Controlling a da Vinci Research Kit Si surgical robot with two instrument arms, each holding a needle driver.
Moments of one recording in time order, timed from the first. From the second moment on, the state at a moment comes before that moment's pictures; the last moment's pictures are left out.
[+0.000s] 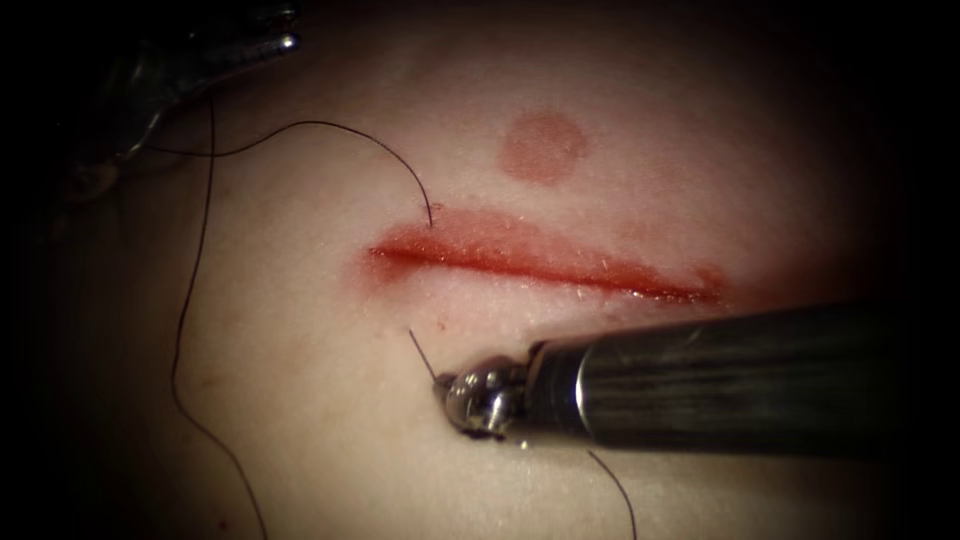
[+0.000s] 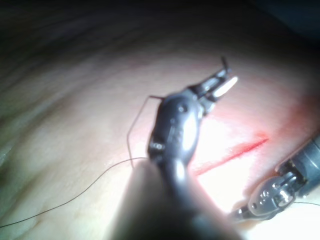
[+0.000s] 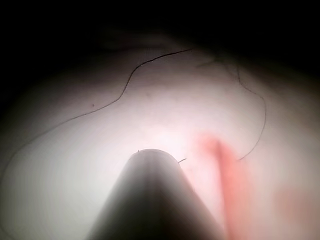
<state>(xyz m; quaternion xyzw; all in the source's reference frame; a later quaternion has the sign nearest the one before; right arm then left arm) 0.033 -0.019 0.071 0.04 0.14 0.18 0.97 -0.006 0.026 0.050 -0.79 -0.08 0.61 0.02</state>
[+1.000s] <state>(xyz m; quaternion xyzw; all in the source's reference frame) 0.014 -0.038 0.039 0.04 0.15 0.19 0.97 -0.005 0.027 0.051 -0.79 -0.08 0.61 0.02</state>
